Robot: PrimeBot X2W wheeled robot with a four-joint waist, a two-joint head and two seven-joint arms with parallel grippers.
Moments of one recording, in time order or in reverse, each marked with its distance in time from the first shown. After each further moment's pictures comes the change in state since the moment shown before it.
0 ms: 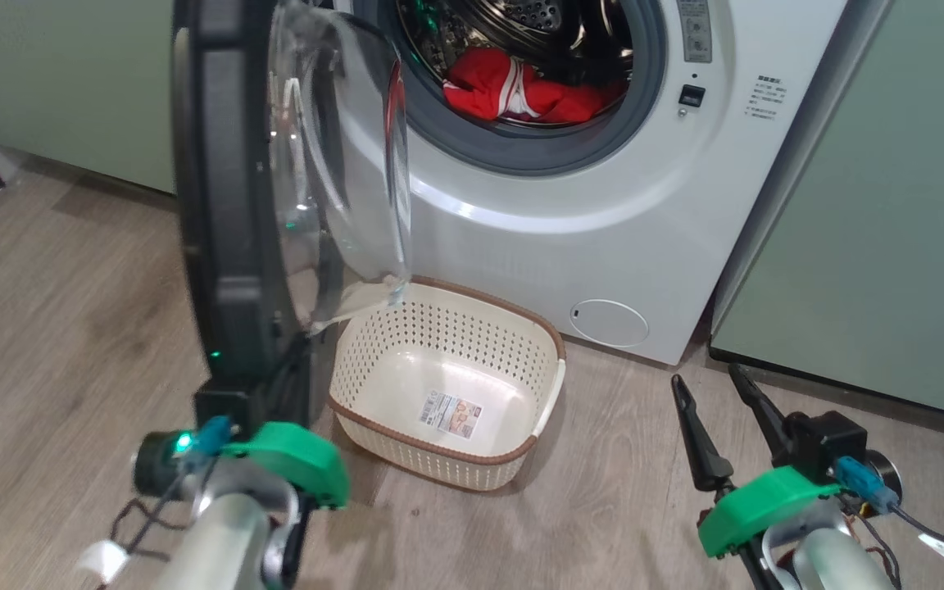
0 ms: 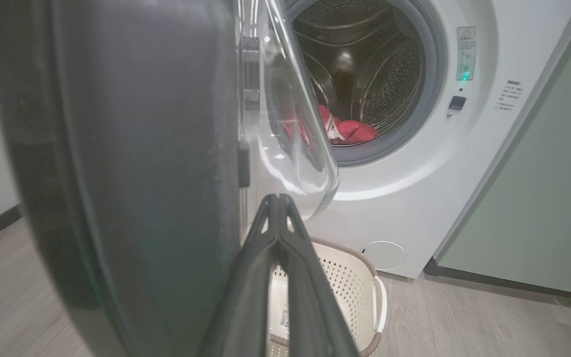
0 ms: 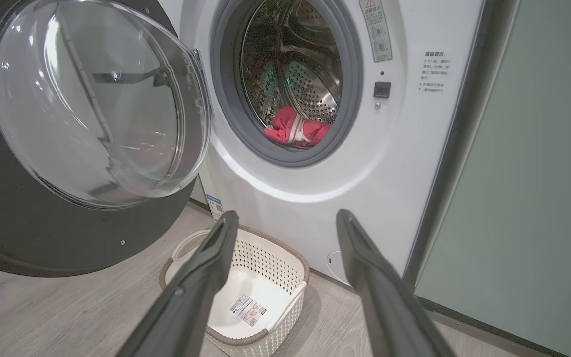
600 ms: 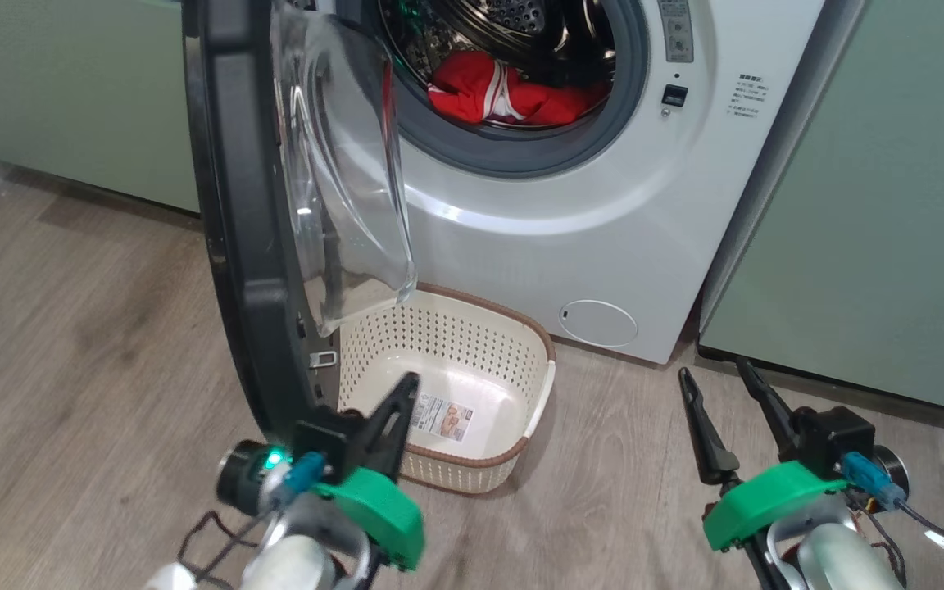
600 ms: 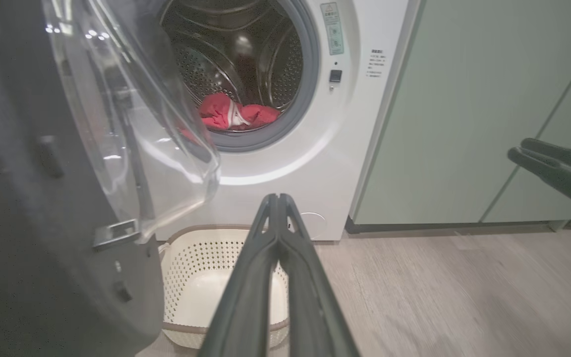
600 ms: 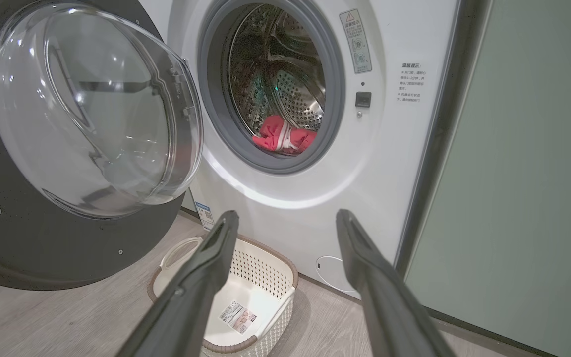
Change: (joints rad) left arm 0.113 -0.016 -0.157 -0.229 0.063 -0.079 0.136; right arm -0.004 0.000 -0.020 -0.007 -0.006 0.000 0.000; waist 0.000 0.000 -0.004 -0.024
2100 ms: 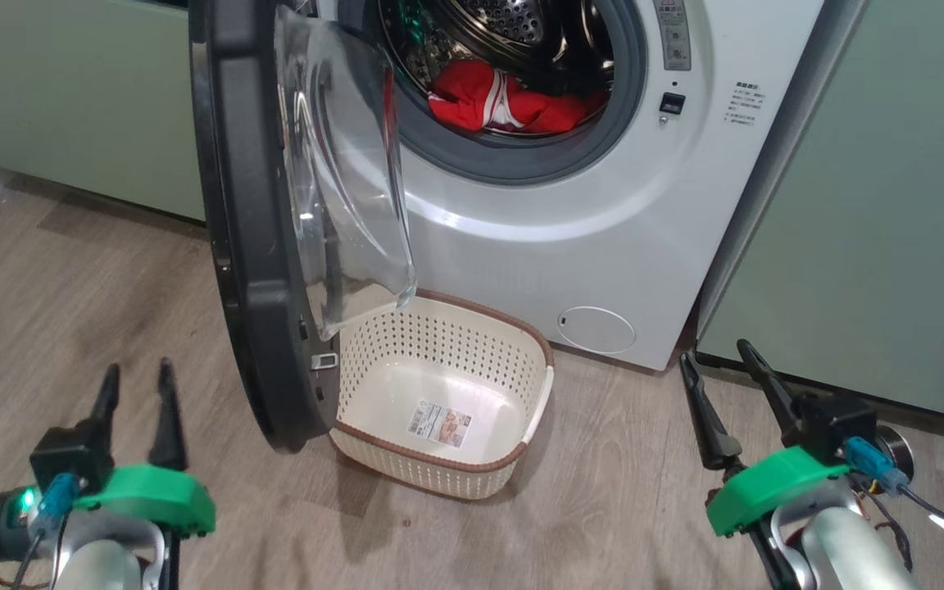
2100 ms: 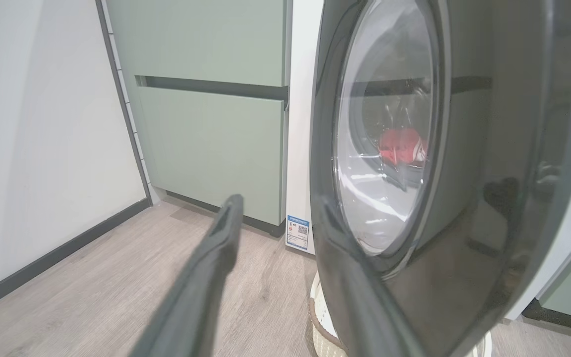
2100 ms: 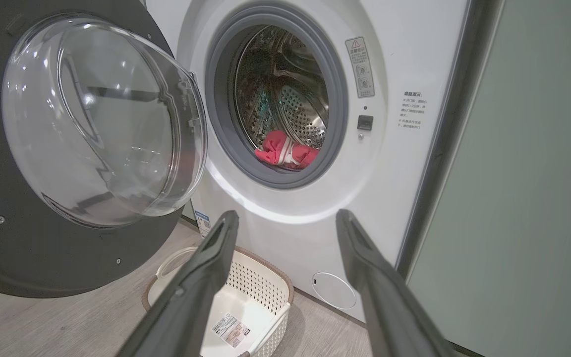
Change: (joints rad) left arm 0.003 0.021 0.584 0.179 0.150 -0.055 -0.196; right arm -0.030 -0.023 0.021 -0.004 -0.001 0.000 0.000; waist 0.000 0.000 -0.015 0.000
